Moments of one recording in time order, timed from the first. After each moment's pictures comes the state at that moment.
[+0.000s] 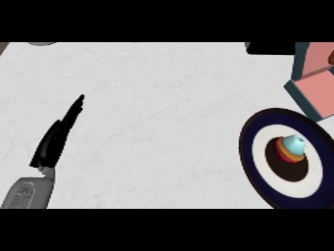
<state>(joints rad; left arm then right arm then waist) -0.16 0.20 0.03 -1.33 -0.27 -0.06 -0.05 -1.21 -0.54 -0.24 -0.45 1.42 0.02 1.13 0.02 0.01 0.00</state>
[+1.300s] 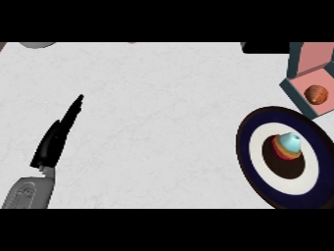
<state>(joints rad) -0.16 0.20 0.04 -1.32 -0.29 -0.05 -0.05 -0.90 -0.44 -0.60 -0.73 1.05 -0.82 0.71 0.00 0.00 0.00</state>
